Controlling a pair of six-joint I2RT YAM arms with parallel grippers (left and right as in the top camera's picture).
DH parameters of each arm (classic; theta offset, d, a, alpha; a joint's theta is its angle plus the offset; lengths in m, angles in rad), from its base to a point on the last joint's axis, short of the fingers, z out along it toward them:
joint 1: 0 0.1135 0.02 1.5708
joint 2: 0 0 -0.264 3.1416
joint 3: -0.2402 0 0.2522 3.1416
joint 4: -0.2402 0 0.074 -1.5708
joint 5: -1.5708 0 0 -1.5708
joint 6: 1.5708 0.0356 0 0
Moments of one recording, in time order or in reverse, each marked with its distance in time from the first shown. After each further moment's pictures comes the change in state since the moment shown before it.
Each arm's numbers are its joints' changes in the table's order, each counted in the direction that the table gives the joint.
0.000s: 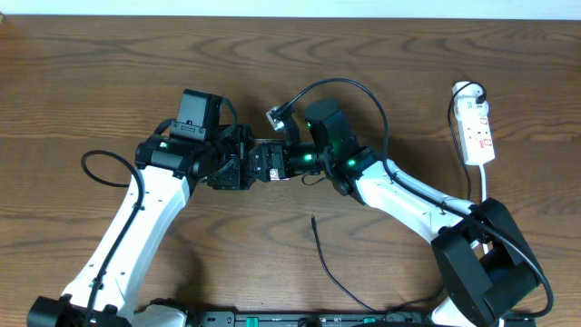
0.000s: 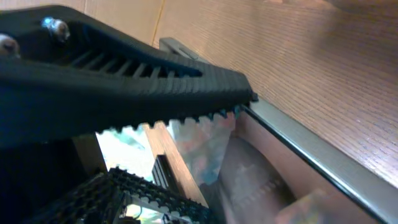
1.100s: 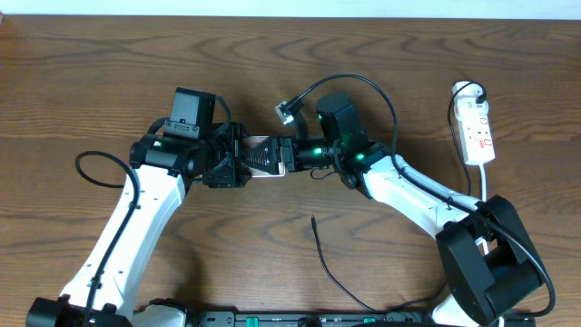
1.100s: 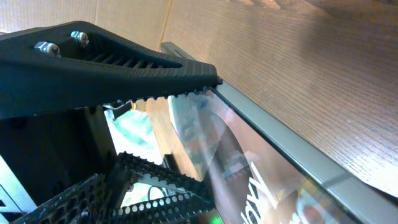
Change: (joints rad) left arm 0.031 0.000 0.000 0.000 0.000 0.007; right arm -0.055 0.000 0.000 0.002 0.074 0.003
